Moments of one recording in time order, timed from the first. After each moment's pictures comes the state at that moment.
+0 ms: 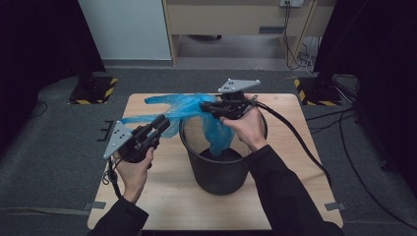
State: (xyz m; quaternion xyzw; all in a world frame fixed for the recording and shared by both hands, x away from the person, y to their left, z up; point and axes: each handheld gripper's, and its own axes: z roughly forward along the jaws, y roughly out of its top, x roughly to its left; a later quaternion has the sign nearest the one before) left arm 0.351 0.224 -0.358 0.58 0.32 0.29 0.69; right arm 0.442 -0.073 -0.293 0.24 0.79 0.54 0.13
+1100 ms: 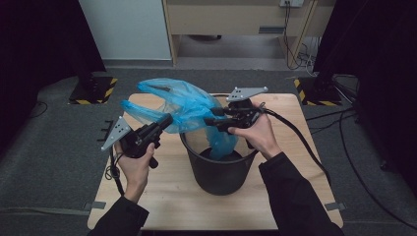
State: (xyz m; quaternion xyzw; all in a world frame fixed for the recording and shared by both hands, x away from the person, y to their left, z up) left arm 0.357 0.214 -0.361 0.57 0.31 0.21 0.73; right arm 0.431 -0.090 -0.304 0.24 0.81 0.53 0.10
